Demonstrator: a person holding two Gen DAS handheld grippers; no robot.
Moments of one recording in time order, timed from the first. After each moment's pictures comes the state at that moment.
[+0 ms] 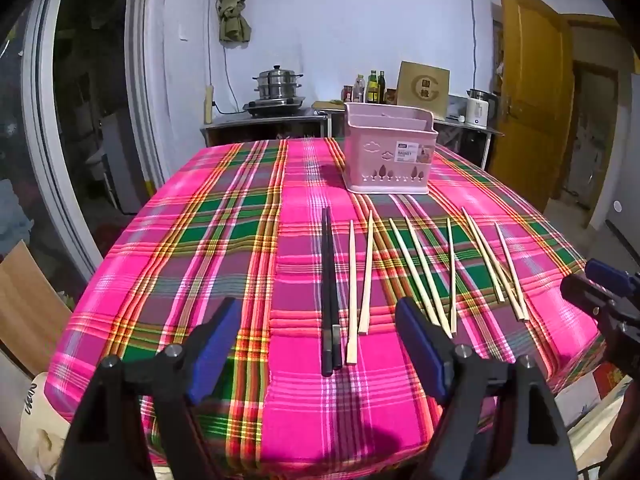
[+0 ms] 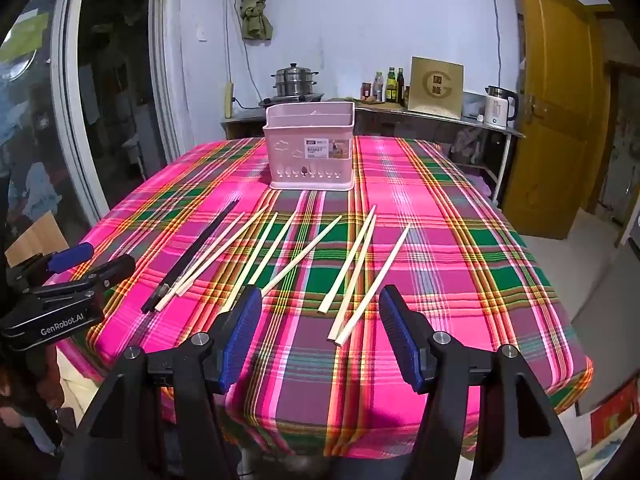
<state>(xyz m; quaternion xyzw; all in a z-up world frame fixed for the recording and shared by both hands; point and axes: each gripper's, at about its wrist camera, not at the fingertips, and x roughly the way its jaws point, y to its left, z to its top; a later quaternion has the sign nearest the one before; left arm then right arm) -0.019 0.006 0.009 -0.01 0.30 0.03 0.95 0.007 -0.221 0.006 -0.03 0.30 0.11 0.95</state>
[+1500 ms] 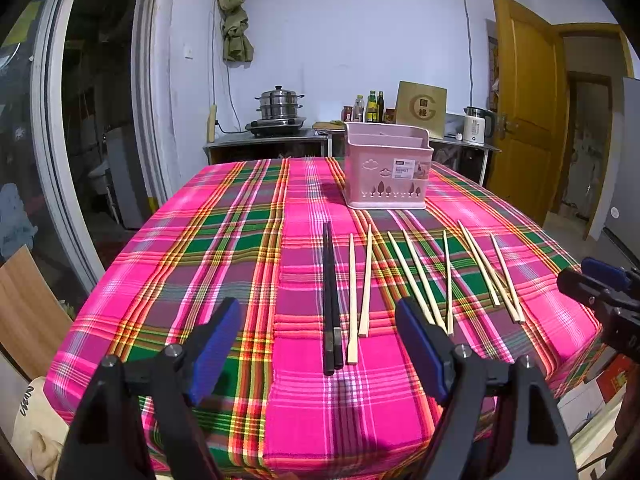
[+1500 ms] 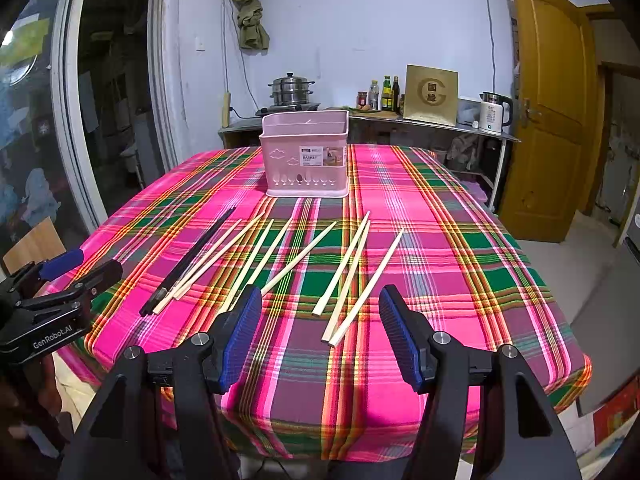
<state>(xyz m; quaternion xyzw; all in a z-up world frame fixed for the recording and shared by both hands) -0.033 0.003 0.005 -0.01 0.26 0.03 0.96 0.002 -0.225 0.002 -0.02 0.28 0.11 0.95</state>
